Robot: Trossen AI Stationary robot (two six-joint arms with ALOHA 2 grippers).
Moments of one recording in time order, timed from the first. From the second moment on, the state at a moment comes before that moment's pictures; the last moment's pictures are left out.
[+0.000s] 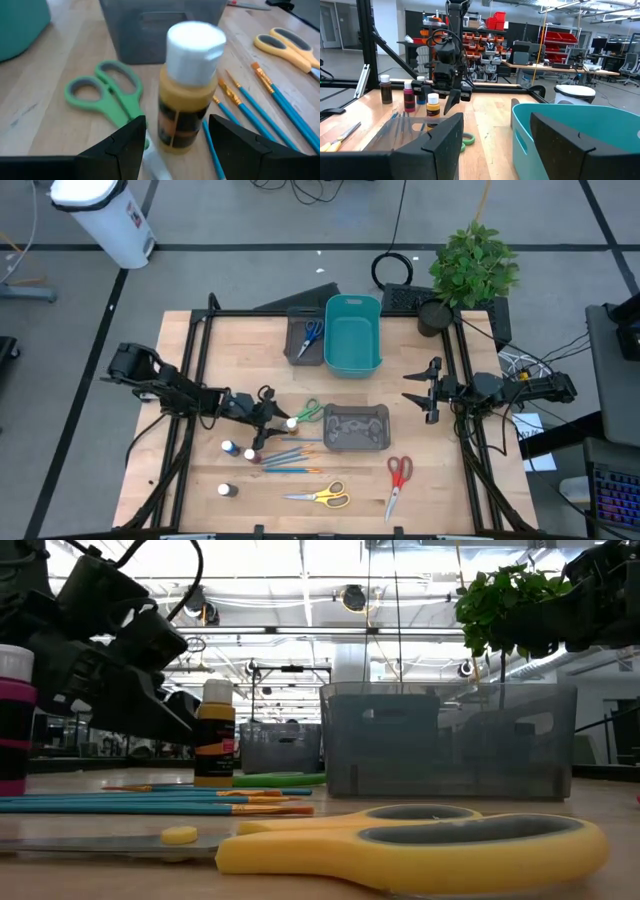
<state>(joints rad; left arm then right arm) -0.17 1.57 0.24 0.89 0.02 -0.05 0.15 0.02 0.02 0.08 0.29 -0.09</state>
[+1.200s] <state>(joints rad) -0.13 1.67 0.31 0.94 0.11 0.11 0.15 0.02 0.02 0.08 0.29 -0.09</state>
